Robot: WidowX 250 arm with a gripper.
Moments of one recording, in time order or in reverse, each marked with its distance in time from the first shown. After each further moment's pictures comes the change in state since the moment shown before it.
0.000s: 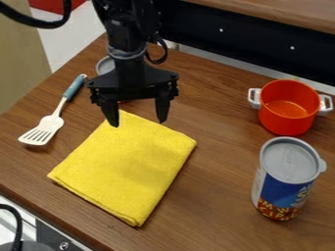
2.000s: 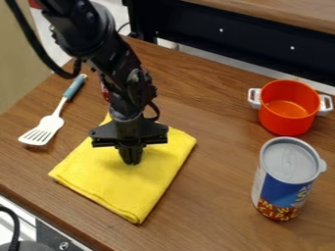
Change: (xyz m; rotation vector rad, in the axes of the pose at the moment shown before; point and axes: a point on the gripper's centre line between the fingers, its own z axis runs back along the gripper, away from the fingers) arm -0.006 0.009 -0.086 0.032 -0.053 -0.039
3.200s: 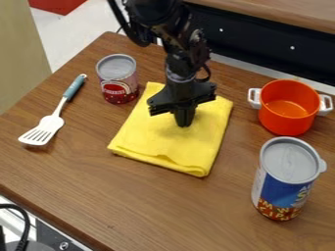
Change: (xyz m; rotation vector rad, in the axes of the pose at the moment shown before) arm 0.057 -0.080 -0.003 -0.065 -0.019 0.211
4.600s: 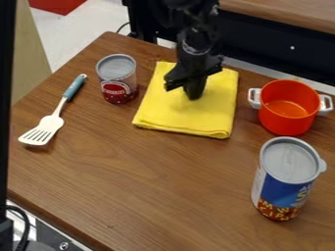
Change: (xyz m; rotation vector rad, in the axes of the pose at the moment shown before) arm 0.060 -0.017 -0.005 0.046 -0.034 0.222
